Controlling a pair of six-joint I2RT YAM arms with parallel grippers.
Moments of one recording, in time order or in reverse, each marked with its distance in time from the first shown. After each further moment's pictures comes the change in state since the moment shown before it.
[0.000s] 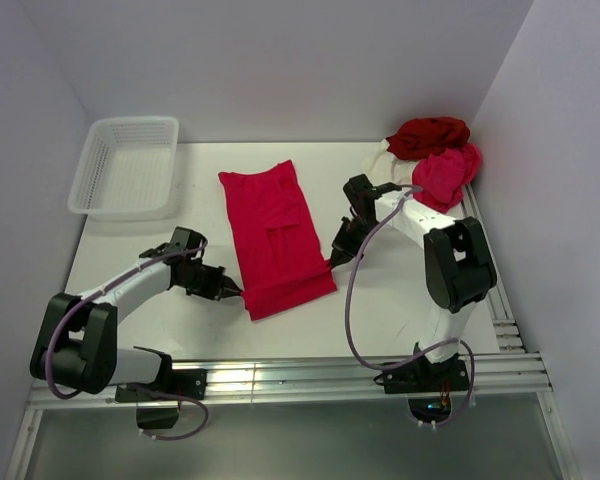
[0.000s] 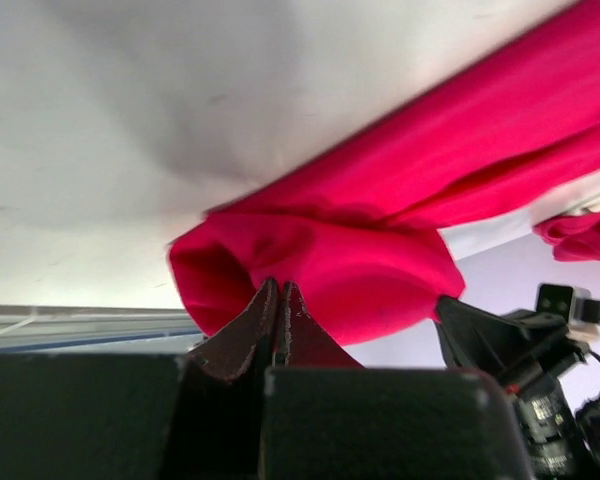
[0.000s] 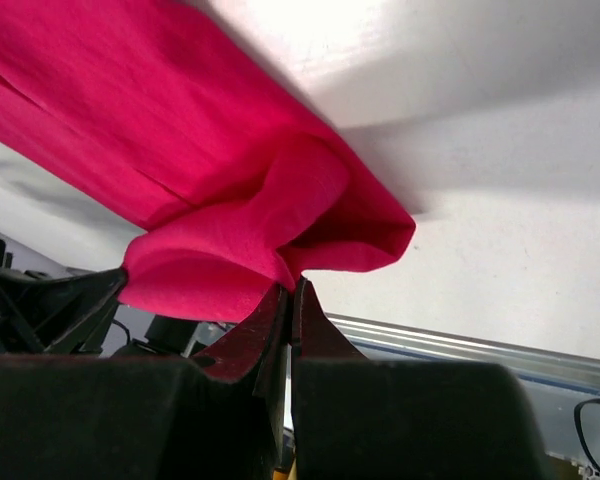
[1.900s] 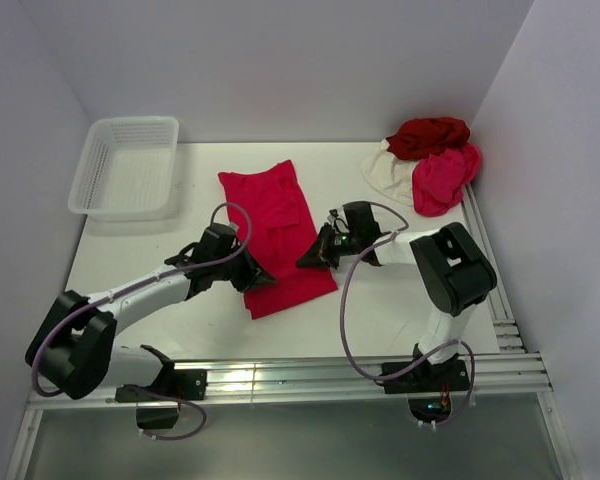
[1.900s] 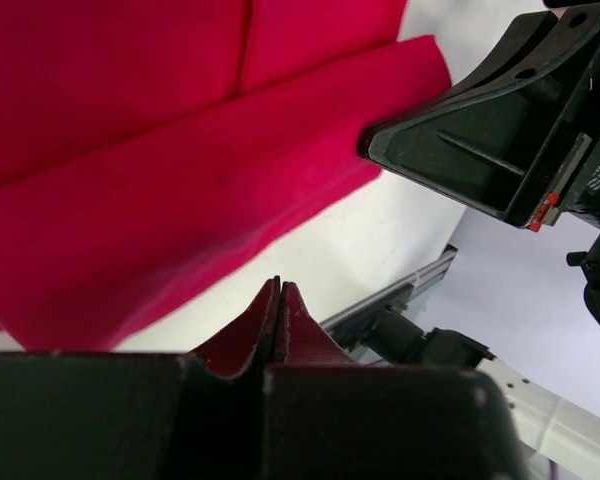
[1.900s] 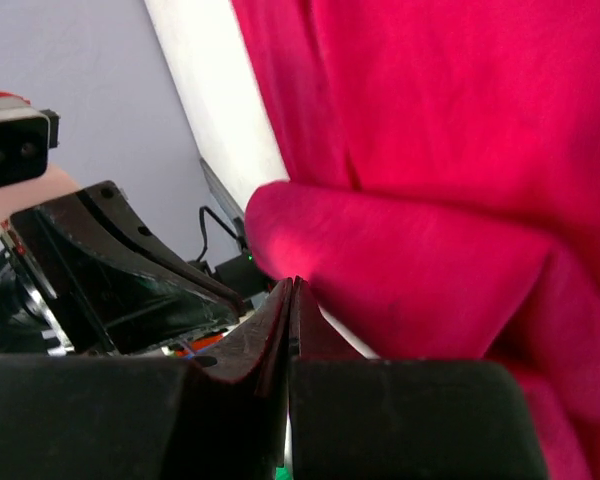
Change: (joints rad) left arm -0.295 -0.018 0.031 0.410 -0.107 0.351; right arm 0.048 -0.030 -0.459 1.120 -0.410 0.142
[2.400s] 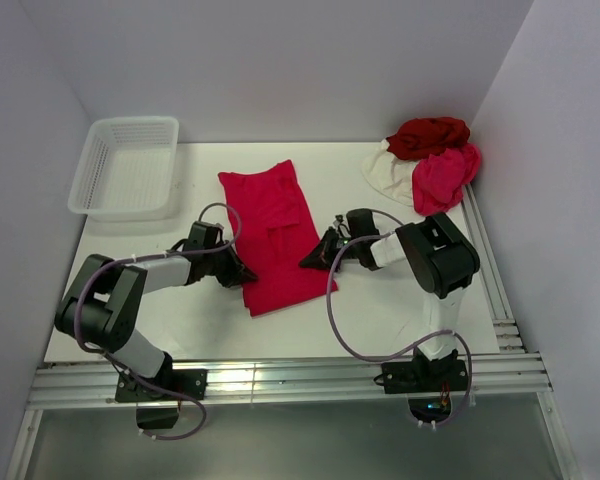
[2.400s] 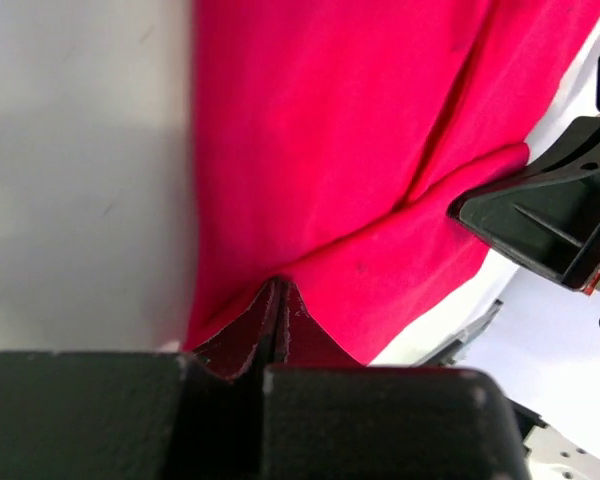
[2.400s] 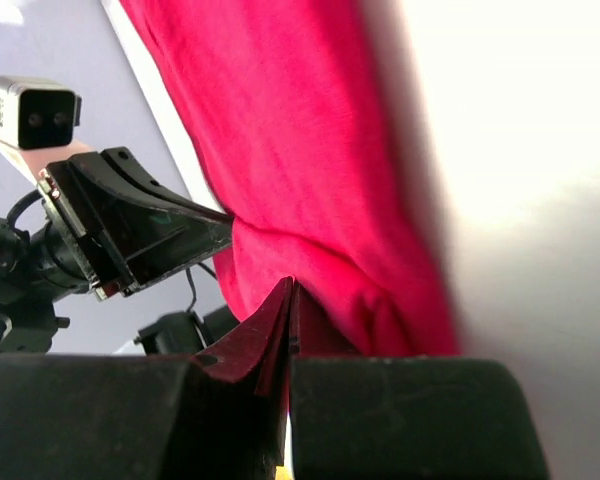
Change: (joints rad) left arm 0.219 0.259 -0.039 0.150 0.076 0.204; right arm -0.034 0.180 -0.026 0.213 0.045 0.059
